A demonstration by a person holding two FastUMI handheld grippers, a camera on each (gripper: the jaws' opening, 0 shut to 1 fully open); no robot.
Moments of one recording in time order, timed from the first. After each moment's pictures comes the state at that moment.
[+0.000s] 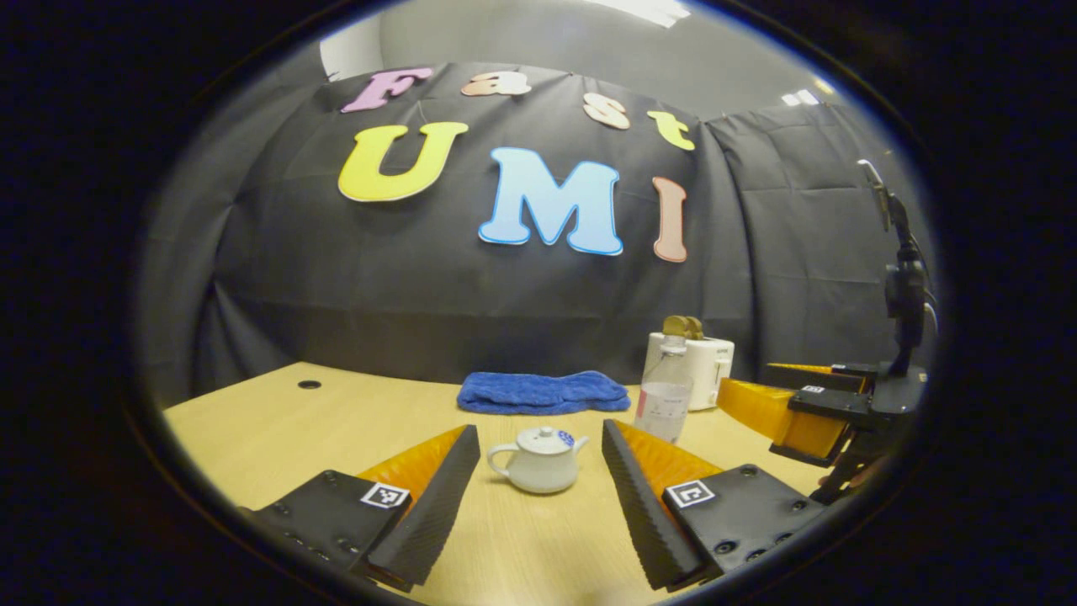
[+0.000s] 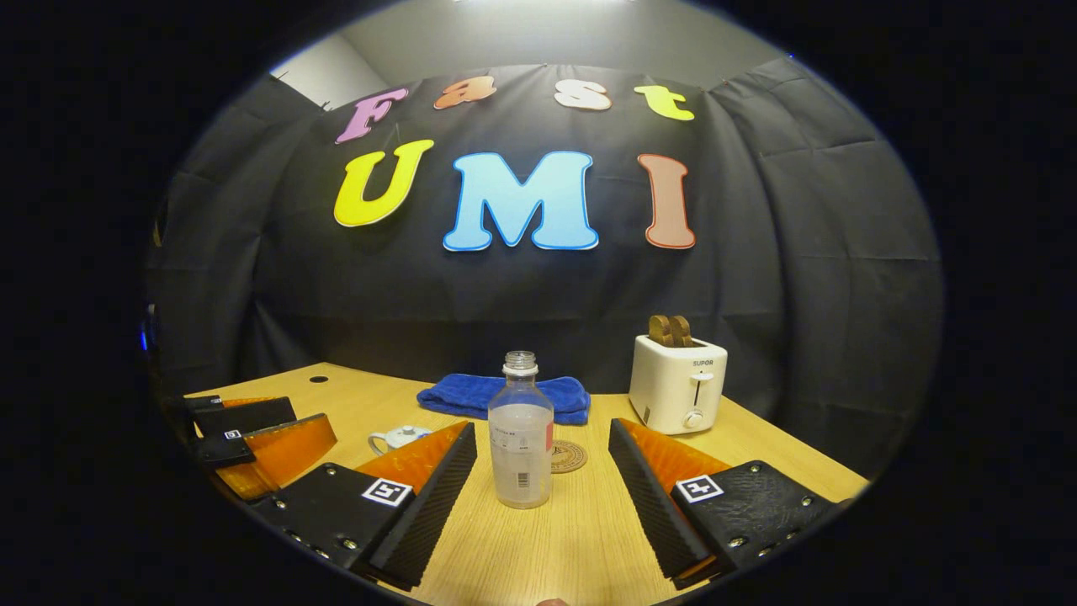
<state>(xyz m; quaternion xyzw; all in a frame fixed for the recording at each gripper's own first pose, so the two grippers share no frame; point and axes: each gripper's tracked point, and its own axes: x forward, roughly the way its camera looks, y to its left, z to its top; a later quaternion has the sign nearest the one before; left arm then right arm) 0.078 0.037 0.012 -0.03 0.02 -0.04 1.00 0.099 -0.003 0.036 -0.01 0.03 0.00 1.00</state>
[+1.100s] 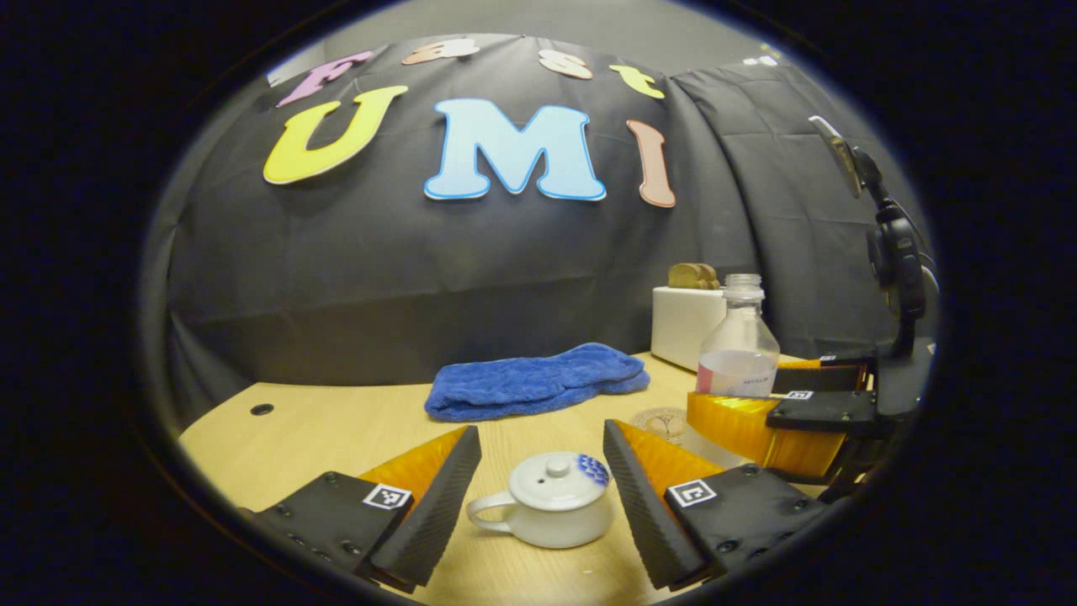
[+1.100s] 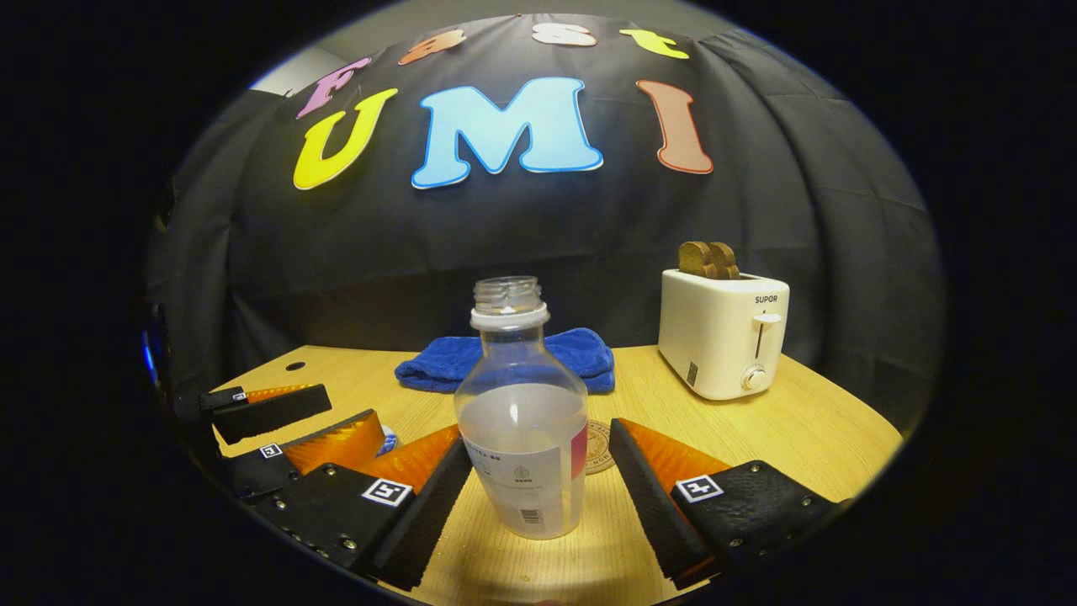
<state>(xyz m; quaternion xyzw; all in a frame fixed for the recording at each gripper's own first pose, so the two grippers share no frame) 0.202 0.022 -0.034 0.03 0.07 -0.09 0.99 0.196 0.003 -0.032 0.03 0.12 0.00 0.99</state>
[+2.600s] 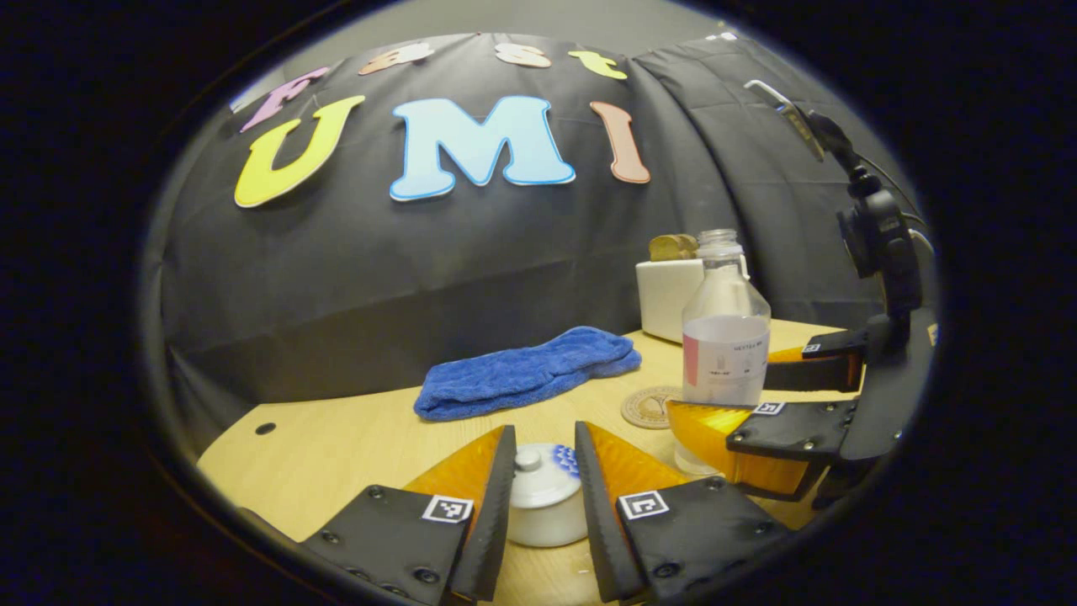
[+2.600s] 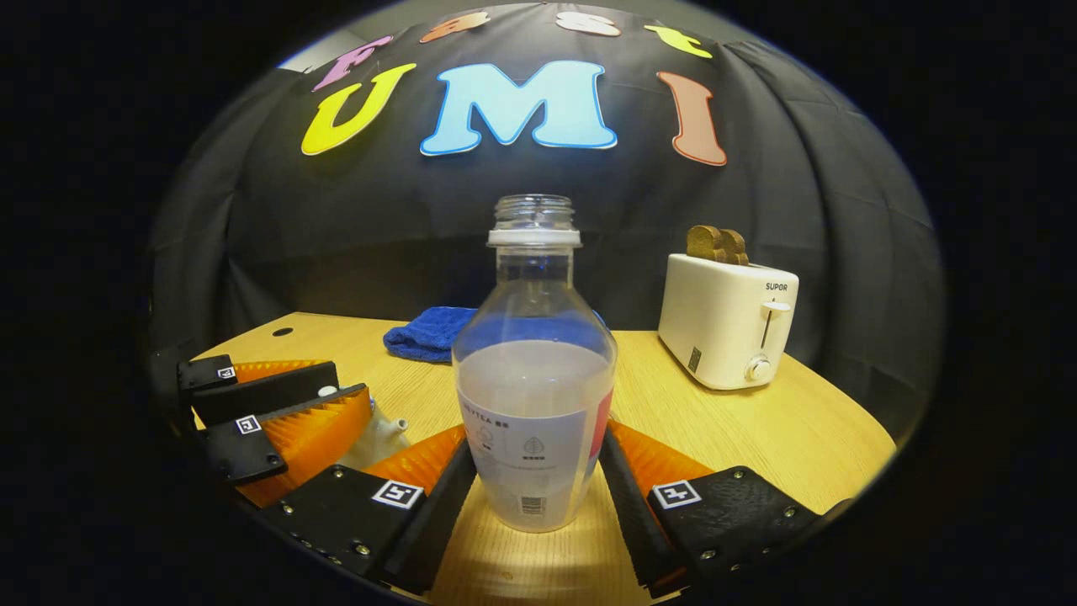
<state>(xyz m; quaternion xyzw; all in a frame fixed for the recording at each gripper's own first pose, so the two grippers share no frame) 0.201 0.007 -0.043 0.09 0.08 -0.09 0.99 0.197 0.003 -0.055 0.00 0.14 0.00 0.99</state>
